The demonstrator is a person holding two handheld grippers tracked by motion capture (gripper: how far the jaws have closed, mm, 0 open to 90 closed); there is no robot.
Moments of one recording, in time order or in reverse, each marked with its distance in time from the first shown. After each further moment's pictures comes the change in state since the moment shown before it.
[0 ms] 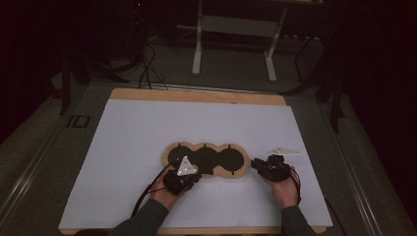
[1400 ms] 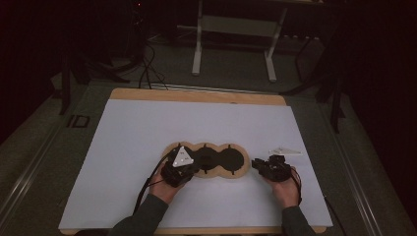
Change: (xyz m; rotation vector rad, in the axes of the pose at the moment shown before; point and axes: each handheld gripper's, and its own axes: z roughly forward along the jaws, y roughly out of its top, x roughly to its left) left arm 0.010 0.022 -0.017 -0.087 0.020 -0.029; right arm -0.002 -0.001 -0.002 -0.001 0.004 0.010
